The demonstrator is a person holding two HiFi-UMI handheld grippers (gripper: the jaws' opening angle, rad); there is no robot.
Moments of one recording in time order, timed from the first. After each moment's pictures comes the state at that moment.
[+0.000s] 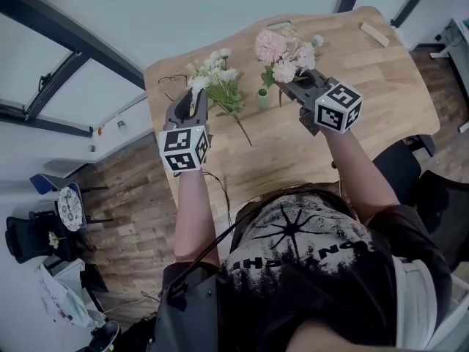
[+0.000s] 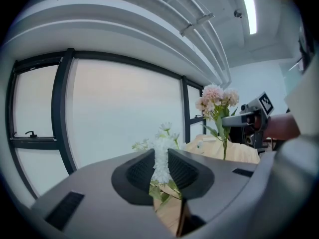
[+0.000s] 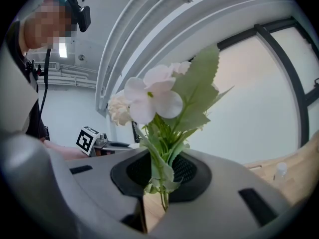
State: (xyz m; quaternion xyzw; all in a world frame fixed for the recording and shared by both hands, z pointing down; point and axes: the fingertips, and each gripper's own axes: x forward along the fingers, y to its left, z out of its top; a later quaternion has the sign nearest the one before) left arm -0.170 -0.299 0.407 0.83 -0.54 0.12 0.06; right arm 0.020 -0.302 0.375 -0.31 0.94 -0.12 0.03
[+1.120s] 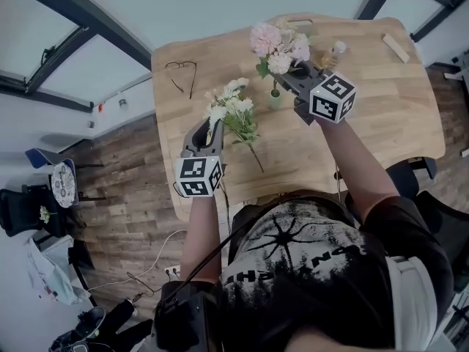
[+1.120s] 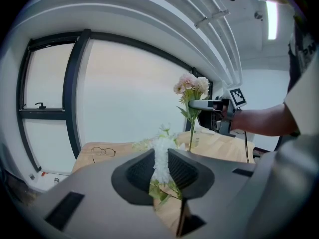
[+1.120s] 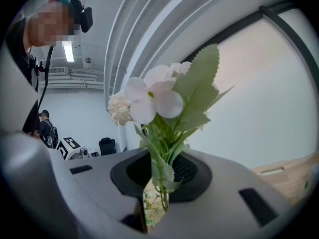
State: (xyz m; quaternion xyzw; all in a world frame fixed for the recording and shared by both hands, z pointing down) left arm -0.147 -0.201 0.498 0.81 -0.55 0.13 0.14; right arm 0.002 -0.316 0.408 -0.25 0.96 -0.11 0.04
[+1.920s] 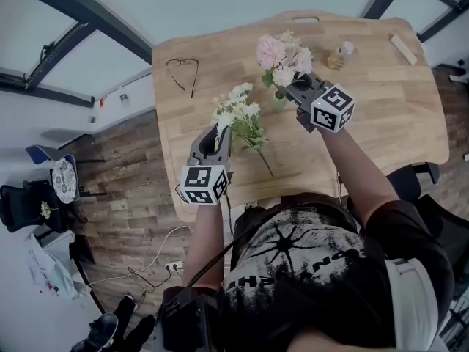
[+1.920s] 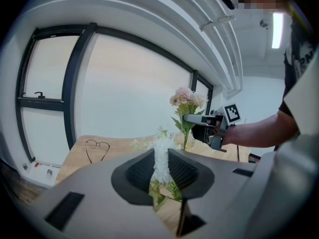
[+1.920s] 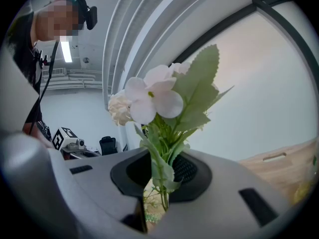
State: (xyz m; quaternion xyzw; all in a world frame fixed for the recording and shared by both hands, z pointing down) left arm -0.143 -0.193 0.510 0.82 -0.54 0.11 0.18; right arm -0.008 -0.317 0.461 -0.25 0.96 -0.13 0.03
